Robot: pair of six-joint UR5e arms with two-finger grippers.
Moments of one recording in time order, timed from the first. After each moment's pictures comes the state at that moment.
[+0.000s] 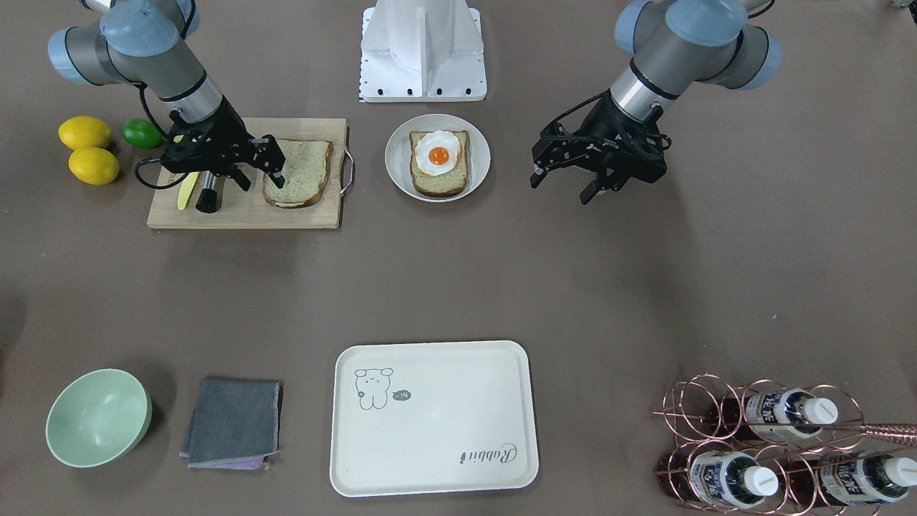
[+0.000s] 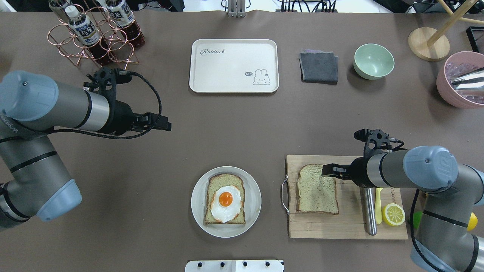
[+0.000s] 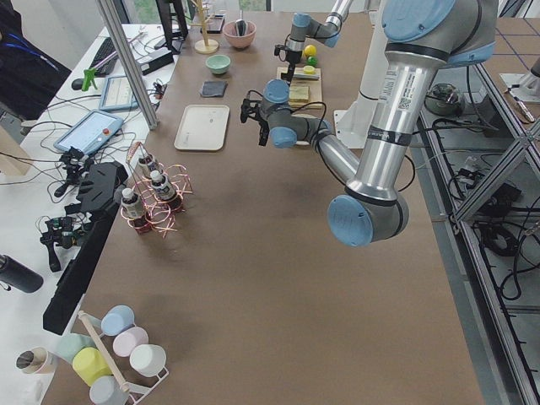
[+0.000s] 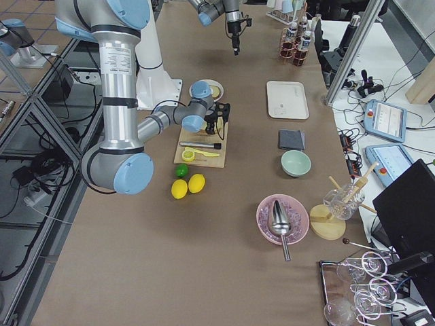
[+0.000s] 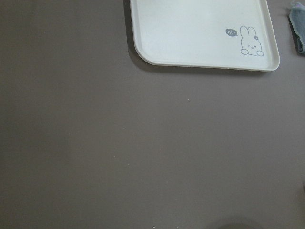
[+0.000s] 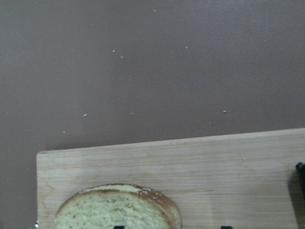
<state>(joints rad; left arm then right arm) -0.68 -1.86 -1.90 -2.14 -1.99 -1.20 0.46 -1.57 1.90 -0.86 1.80 1.44</state>
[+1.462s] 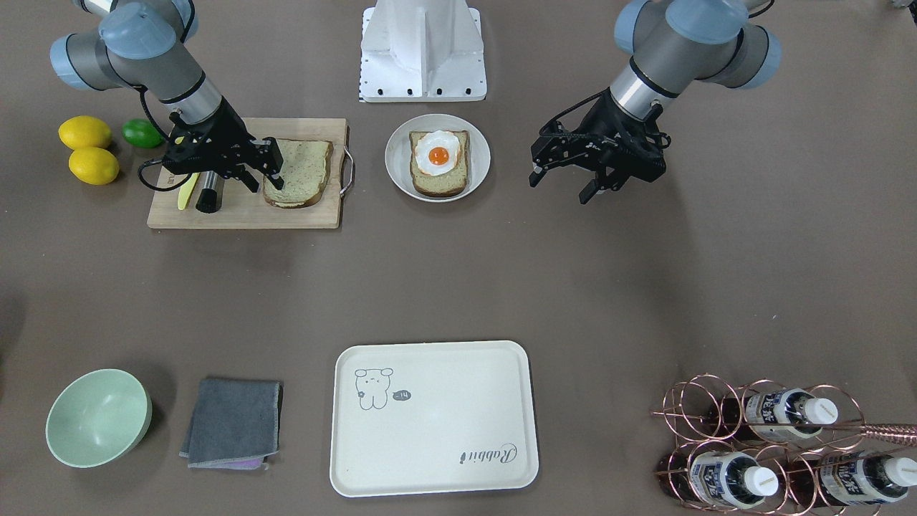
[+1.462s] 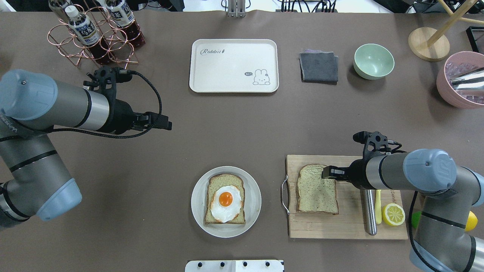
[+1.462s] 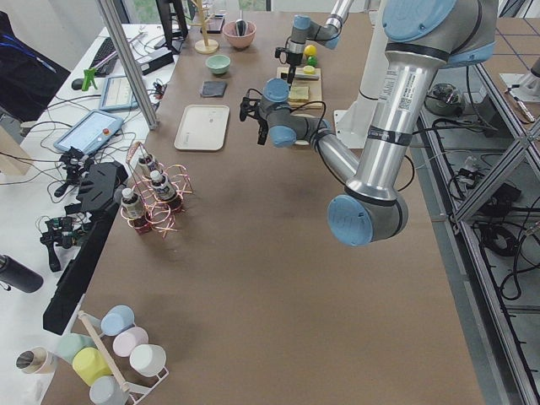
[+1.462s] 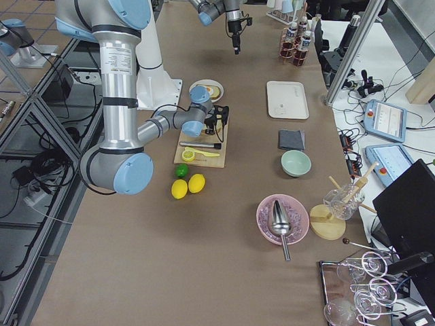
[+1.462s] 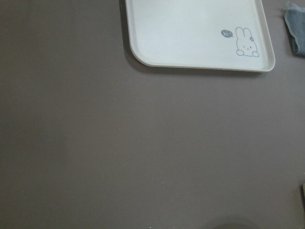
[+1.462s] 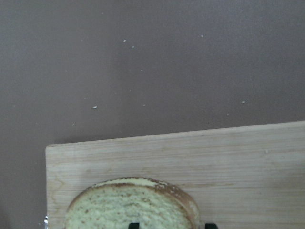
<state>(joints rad) -0.69 -1.86 -1.90 -2.14 -1.99 -1.19 0.45 -1.54 1.90 -0.88 1.79 1.45</state>
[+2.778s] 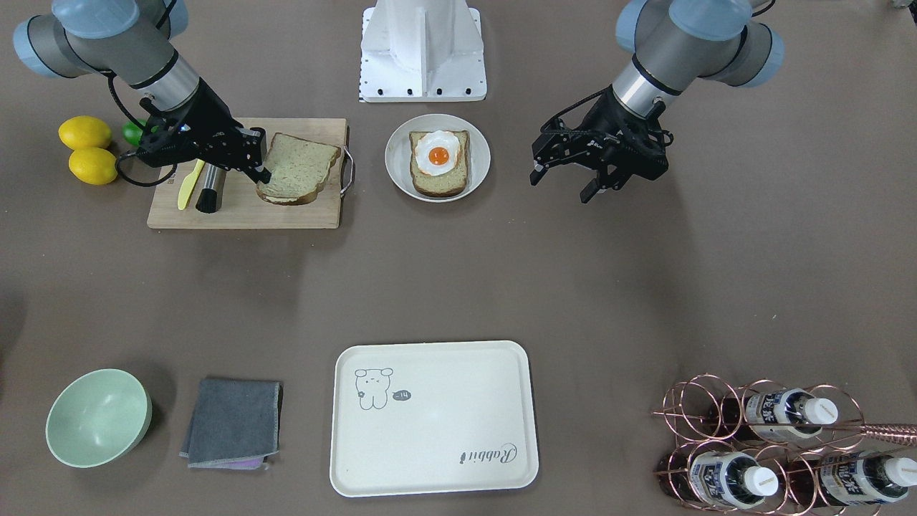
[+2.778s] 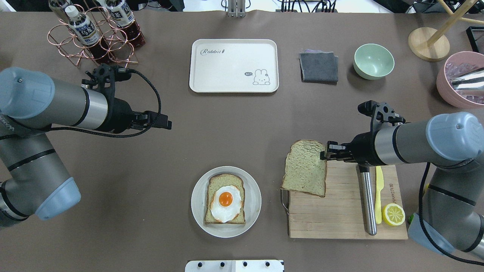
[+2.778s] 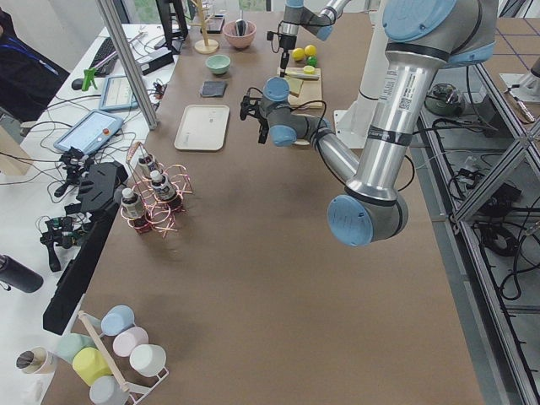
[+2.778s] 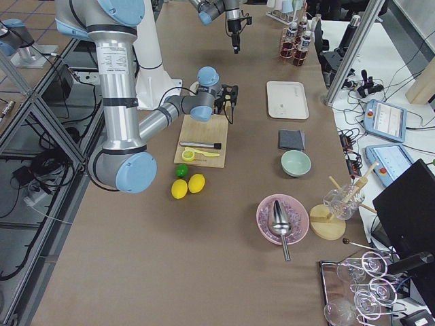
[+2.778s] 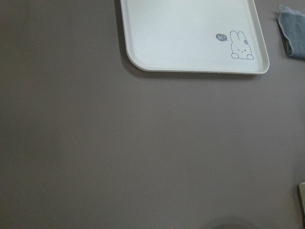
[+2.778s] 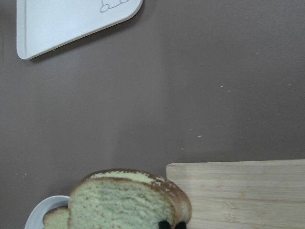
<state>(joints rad) -0.69 -1.86 -1.90 -2.14 -2.01 -1.19 0.56 -1.46 1.99 -0.89 1.93 1.47</state>
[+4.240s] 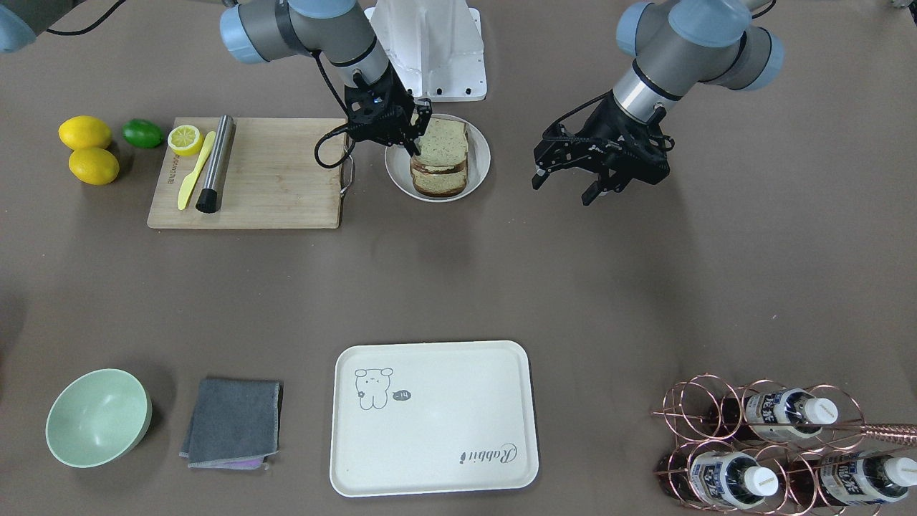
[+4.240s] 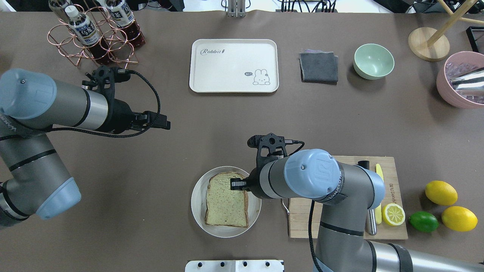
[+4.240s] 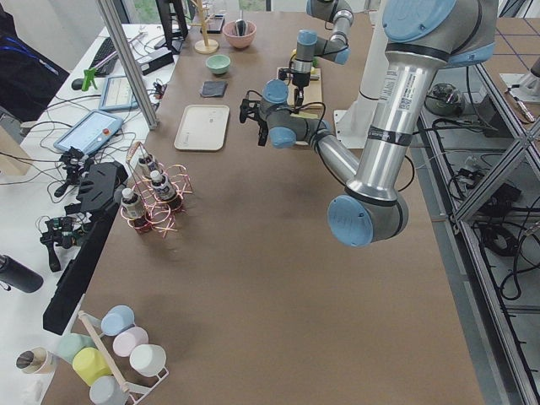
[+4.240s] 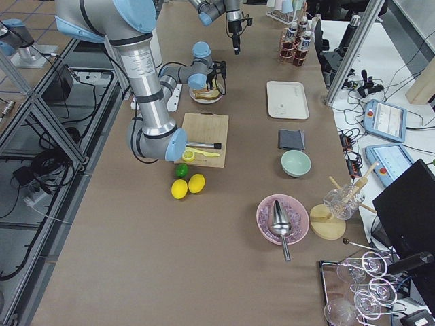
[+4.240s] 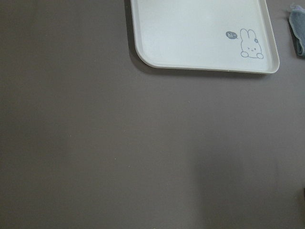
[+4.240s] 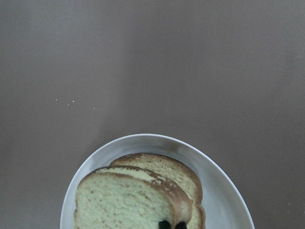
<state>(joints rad) -0.69 -1.86 -1.89 -2.14 -2.00 -1.20 0.32 -1.05 1.83 -1.22 1.75 1.33</state>
